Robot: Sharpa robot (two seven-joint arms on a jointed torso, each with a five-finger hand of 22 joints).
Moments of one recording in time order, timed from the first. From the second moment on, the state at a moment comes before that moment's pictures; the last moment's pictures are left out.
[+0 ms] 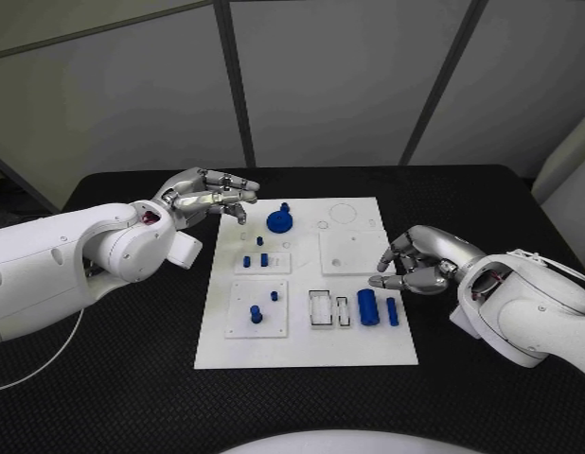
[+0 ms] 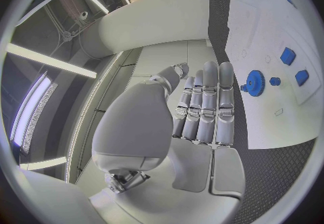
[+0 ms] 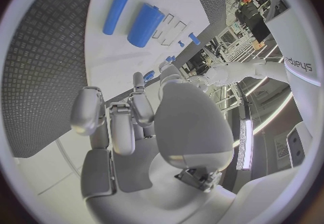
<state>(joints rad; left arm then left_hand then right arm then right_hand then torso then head) 1.20 -0.93 0.00 1.49 -0.16 -0.12 0.21 1.39 -0.15 0.35 -0.04 0.35 1.01 0.19 0.14 0.07 1.04 0.12 0.35 0.08 1.08 0.04 0.81 0.35 0.18 1.01 0.13 0.52 1.01 1.08 -1.08 0.00 1.90 -1.39 -0.39 -0.39 1.31 -0.14 -0.08 0.29 0.40 1.03 0.10 0.30 0.23 1.37 0.02 1.30 1.19 1.47 -0.04 1.53 1.31 0.09 1.34 0.06 1.33 1.20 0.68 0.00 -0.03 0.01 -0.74</state>
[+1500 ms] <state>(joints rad) 1.19 -0.93 0.00 1.49 -0.16 -0.12 0.21 1.38 -0.14 0.34 -0.04 0.35 1.01 0.19 0.14 0.07 1.04 0.12 0.36 0.08 1.08 0.04 0.81 0.35 0.18 1.00 0.14 0.52 1.00 1.00 -0.99 0.00 1.86 -1.50 -0.26 -0.54 1.20 -0.10 -0.18 0.30 0.44 0.94 0.09 0.46 0.42 1.38 0.01 1.31 1.25 1.47 -0.05 1.54 1.31 0.09 1.35 0.06 1.33 1.21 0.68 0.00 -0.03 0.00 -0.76</state>
